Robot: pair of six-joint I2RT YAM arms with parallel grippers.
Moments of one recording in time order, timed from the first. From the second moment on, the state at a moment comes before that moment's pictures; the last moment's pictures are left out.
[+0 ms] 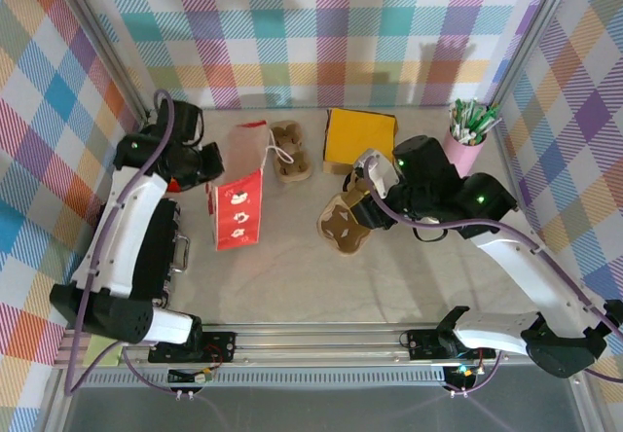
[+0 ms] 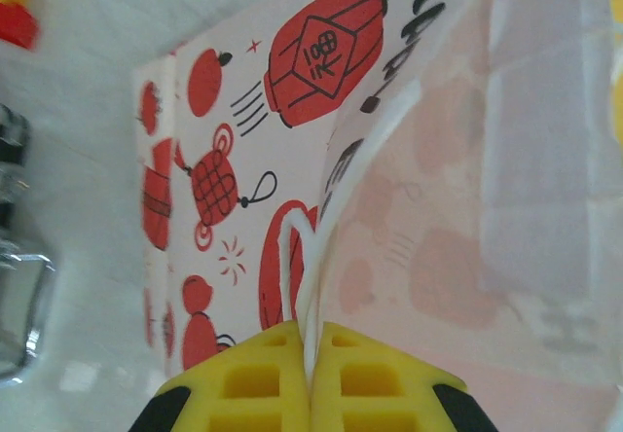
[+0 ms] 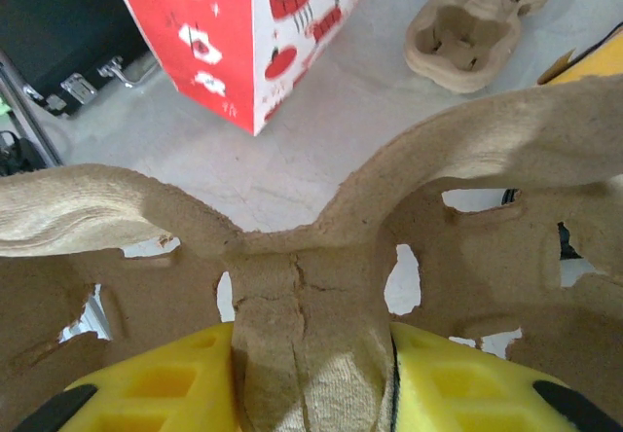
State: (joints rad) left arm -0.23 1.37 1.61 -1.24 0.04 -0.55; right arm 0.75 1.17 1.51 -1.11 -0.19 -0.02
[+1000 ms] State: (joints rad) left arm -0.52 1.26 1.33 -0.84 0.32 -0.60; right arm 0.74 1.54 2.12 -1.36 -0.60 -0.15
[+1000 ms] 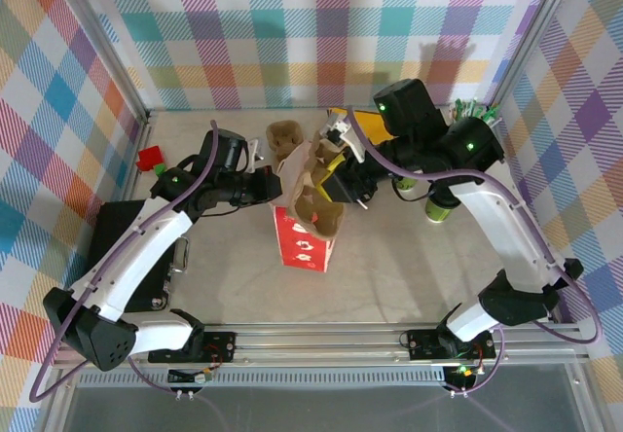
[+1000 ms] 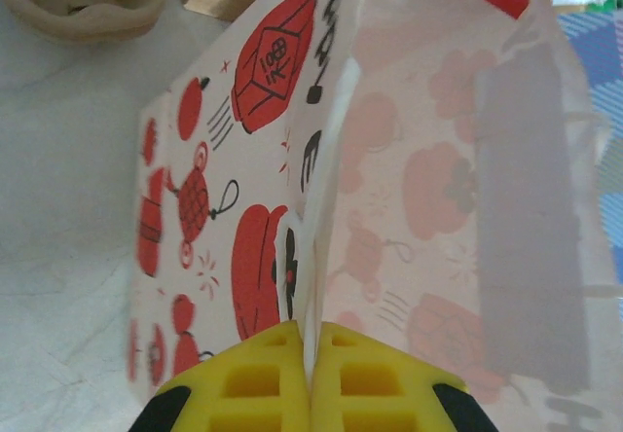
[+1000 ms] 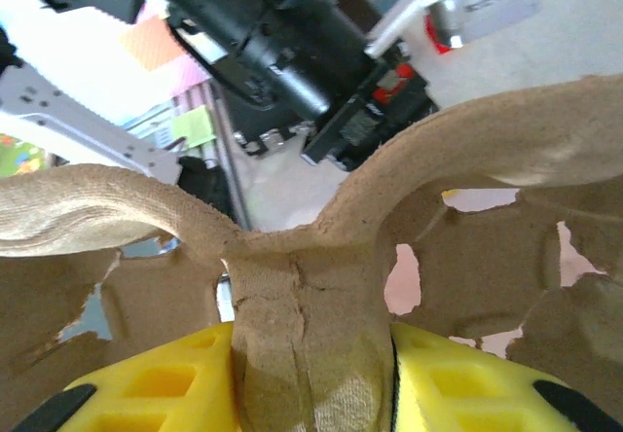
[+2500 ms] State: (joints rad) left arm -0.52 1.30 1.34 -0.92 0.49 -0.24; right arm 0.64 1.80 1.86 -1.38 -0.48 -0.13
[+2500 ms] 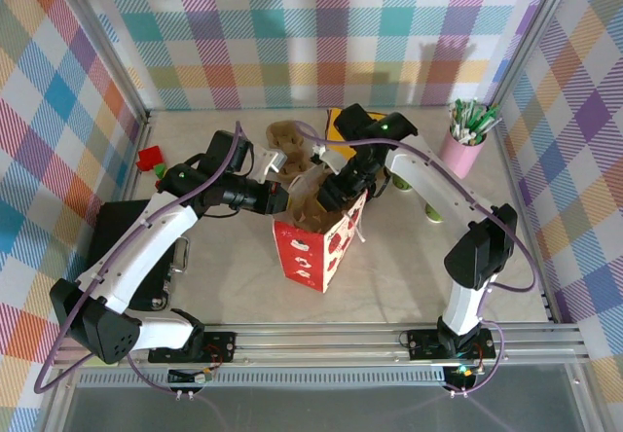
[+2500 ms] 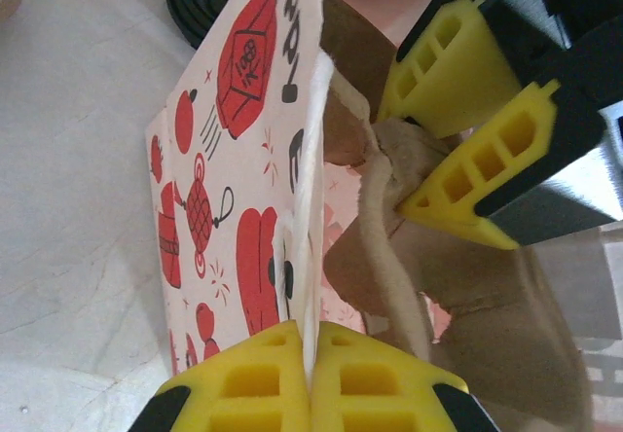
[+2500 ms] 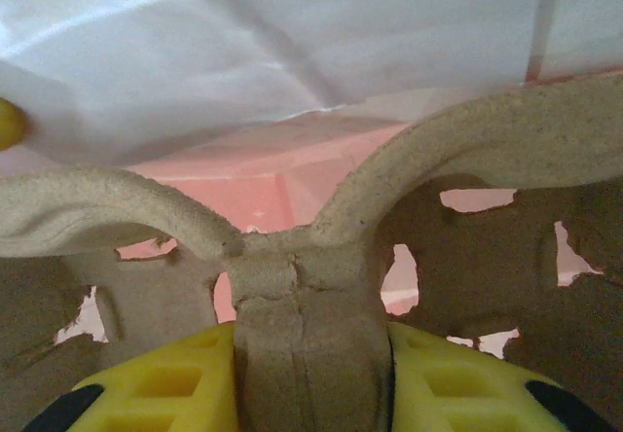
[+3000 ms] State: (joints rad) left arm -0.52 1.30 1.34 -0.92 0.44 -0.27; right arm 0.73 1.77 1.76 -1.29 -0.28 -0.11
